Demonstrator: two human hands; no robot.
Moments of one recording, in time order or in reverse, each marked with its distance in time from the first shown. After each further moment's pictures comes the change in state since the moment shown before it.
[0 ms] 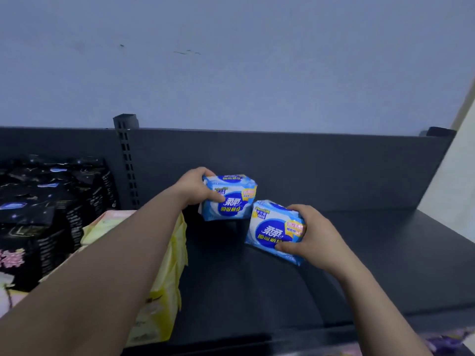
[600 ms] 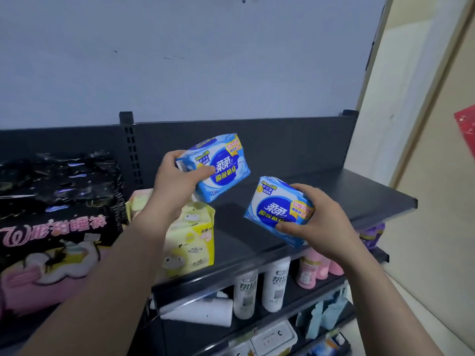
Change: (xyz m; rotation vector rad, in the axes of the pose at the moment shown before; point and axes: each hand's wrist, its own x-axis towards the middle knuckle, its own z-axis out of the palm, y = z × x) left_hand -0.176 -0.004 -0.059 -0.715 0.086 0.200; right_hand -0.172 -0.124 0.015 -0.031 0.345 0.087
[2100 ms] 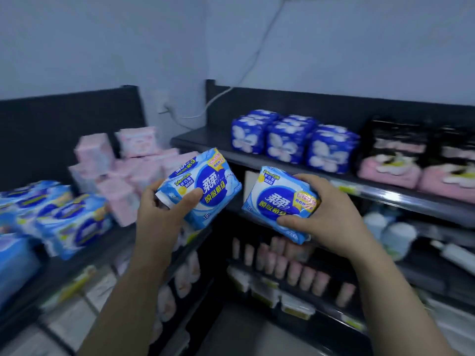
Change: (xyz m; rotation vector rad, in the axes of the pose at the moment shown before) left_hand -0.662 0.180 -0.579 0.089 0.971 0.165; right_hand -0.473 -0.515 0.216 0.359 -0.663 -0.544
